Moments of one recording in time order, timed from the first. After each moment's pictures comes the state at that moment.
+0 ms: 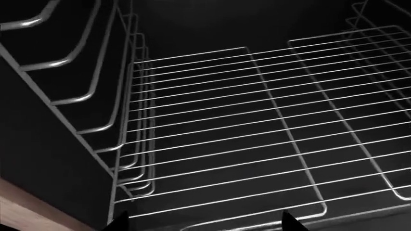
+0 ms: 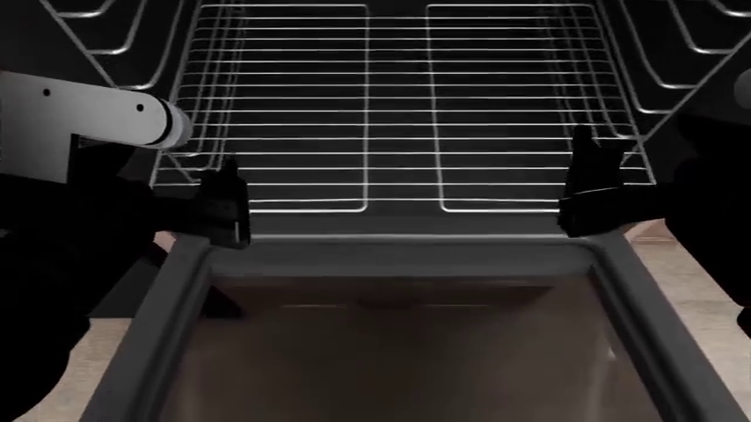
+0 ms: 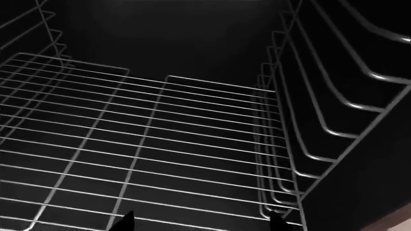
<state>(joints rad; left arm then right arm) -1.01 -0.72 0.14 0.57 -1.87 -1.23 -1.22 1.02 0.86 -0.07 -0.60 1.85 1.19 1.11</state>
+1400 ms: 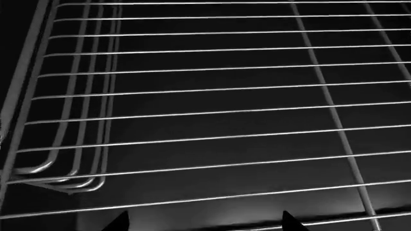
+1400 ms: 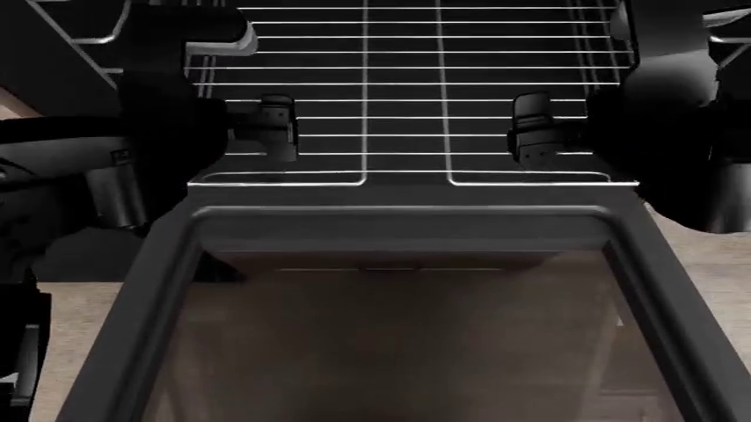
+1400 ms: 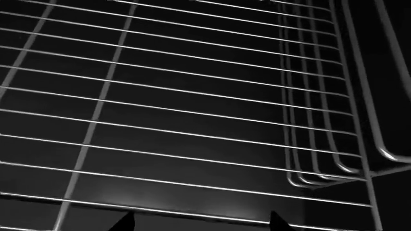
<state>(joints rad) -1.26 -0.49 0.41 -0.03 -1.34 -1.13 -0.75 1.35 0.64 -0.43 -0.04 1.49 1.27 0.86</state>
